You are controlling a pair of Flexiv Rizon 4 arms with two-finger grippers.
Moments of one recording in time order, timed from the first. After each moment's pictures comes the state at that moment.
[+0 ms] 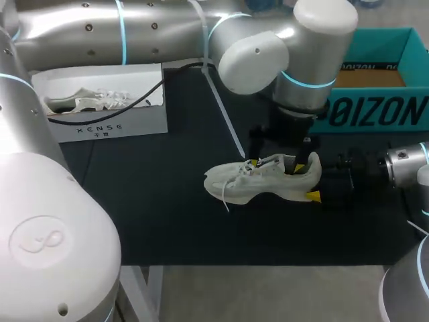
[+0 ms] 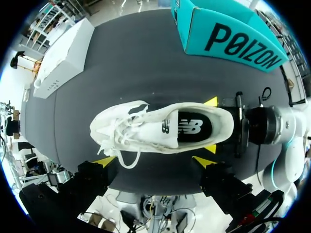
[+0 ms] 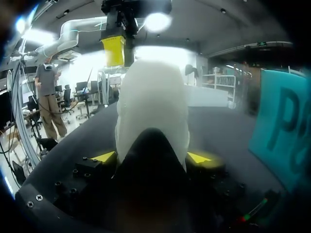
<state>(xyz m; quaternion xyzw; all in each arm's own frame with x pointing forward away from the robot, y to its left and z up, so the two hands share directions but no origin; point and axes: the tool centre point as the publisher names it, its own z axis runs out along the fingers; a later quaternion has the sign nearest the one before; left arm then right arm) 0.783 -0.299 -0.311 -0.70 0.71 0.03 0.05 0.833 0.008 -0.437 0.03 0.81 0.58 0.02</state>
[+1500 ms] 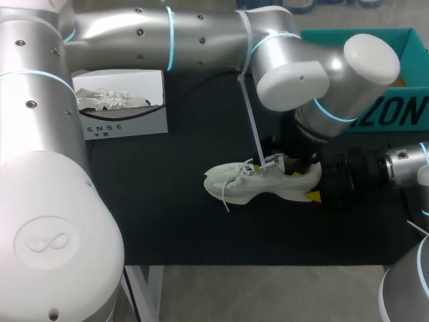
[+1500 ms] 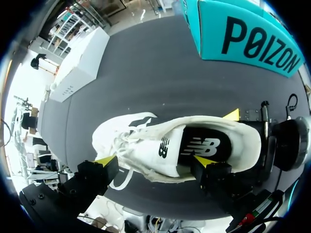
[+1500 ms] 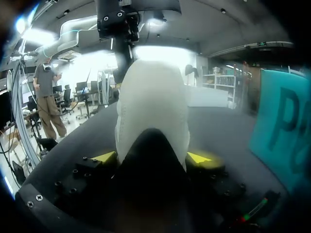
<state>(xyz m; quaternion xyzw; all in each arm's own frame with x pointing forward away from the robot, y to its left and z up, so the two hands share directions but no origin) 0.800 -0.299 -0.354 -0.71 0.69 0.06 0.17 0.833 0.008 -0.437 0.03 0.81 0.58 0.02</state>
